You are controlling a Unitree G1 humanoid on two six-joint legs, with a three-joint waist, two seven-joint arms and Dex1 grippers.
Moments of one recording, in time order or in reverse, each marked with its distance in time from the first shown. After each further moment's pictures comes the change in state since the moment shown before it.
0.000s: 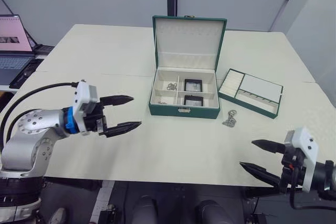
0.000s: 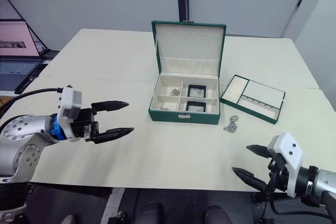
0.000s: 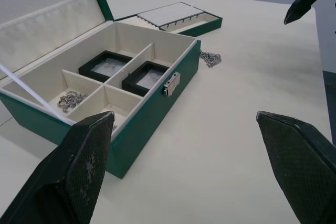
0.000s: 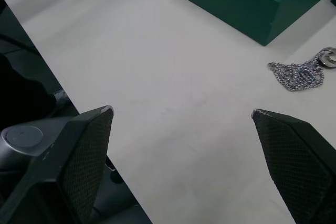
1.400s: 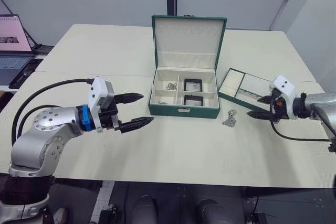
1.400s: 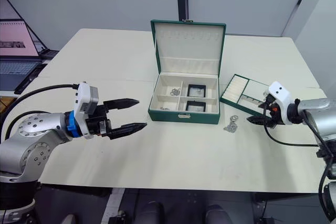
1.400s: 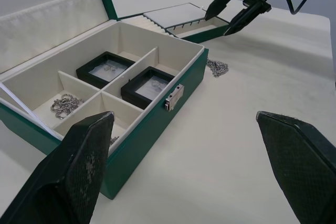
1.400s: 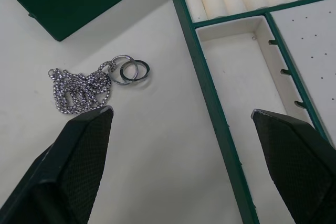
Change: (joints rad) left arm -0.028 -0.027 -0.037 -0.085 -0.028 0.109 0.105; right arm -0.957 -0.197 0.751 1.266 -0.457 -0.452 0.221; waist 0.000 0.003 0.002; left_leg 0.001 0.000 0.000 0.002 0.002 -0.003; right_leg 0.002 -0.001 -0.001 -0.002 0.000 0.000
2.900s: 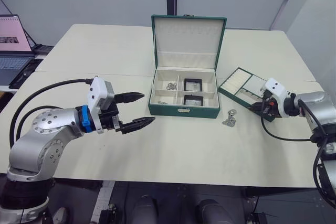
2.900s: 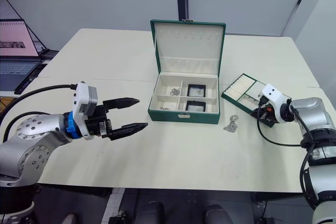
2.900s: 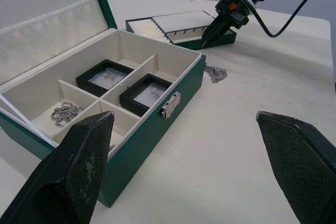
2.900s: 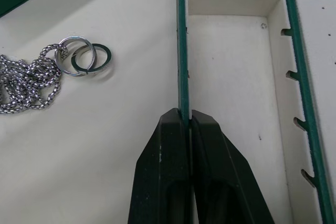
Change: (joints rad) left arm 0.015 -0.006 0.015 -0.040 -0.018 0.002 0.037; right arm -0.132 0.113 0.008 0.306 -0.194 -0.199 0.048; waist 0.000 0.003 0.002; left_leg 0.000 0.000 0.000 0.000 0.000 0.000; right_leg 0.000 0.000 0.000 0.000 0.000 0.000
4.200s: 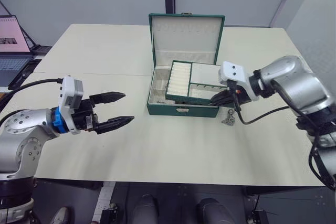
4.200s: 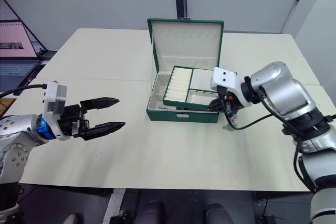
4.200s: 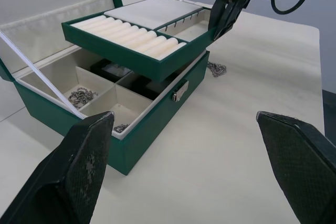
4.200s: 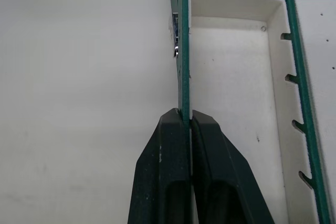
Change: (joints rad) left arm 0.052 0.061 0.146 0.162 -0.037 -0.060 -0.195; right arm -0.227 0.066 0.280 -0.582 0.104 0.297 0.201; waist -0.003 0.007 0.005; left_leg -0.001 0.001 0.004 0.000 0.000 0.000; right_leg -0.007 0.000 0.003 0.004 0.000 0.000
